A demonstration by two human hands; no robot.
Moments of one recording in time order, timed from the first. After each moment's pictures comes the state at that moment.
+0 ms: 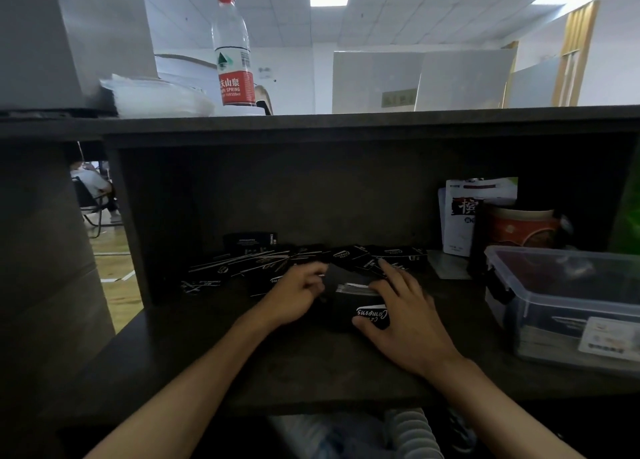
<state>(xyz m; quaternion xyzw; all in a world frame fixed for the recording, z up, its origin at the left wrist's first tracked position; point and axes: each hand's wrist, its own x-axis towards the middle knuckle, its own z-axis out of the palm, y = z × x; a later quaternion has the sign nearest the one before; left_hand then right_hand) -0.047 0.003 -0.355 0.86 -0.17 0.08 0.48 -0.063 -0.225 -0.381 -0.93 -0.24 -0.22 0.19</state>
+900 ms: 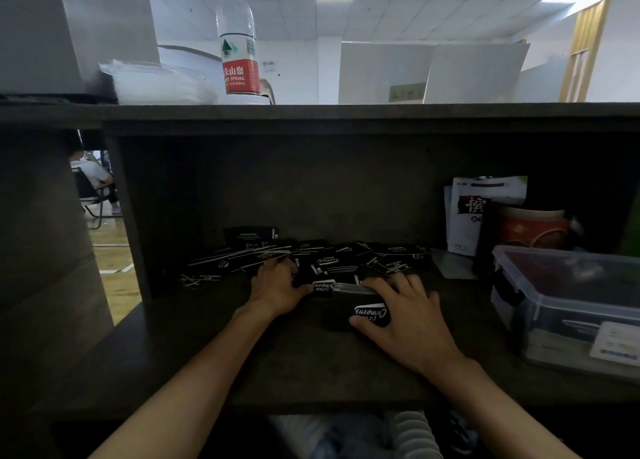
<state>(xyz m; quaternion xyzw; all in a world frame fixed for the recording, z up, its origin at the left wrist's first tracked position) -0.019 0.030 -0.370 0.96 0.09 0.16 0.21 -0.058 -0.221 -0.381 -0.94 -0.22 -0.22 0.15</state>
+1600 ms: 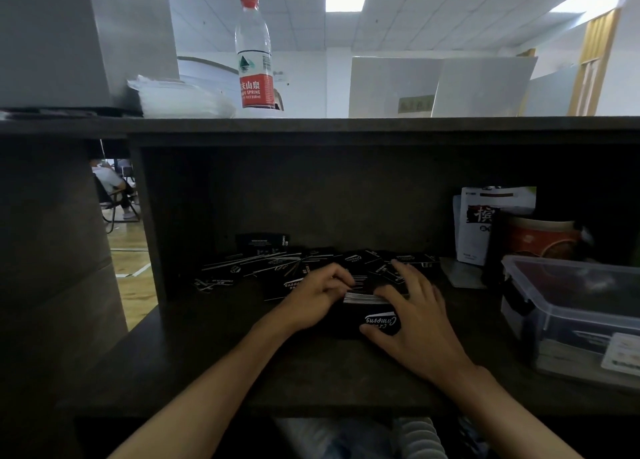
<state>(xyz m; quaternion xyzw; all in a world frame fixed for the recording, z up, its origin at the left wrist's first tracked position) -0.061 -0.007 -0.350 0.84 -0.15 0.06 0.52 -0.060 -0.221 -0.380 -0.92 -0.26 -0.26 0.17</state>
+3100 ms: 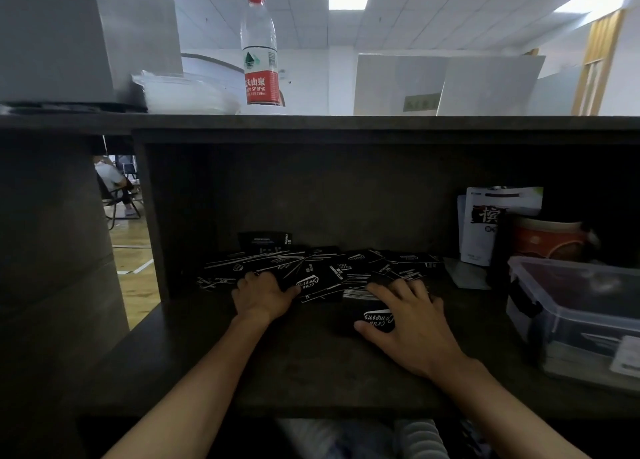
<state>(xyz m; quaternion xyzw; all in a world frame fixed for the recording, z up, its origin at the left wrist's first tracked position) -0.034 0.061 -0.369 0.94 0.25 0.13 0.18 -0.055 -0.208 -0.379 -0.94 -0.23 -0.20 0.12</state>
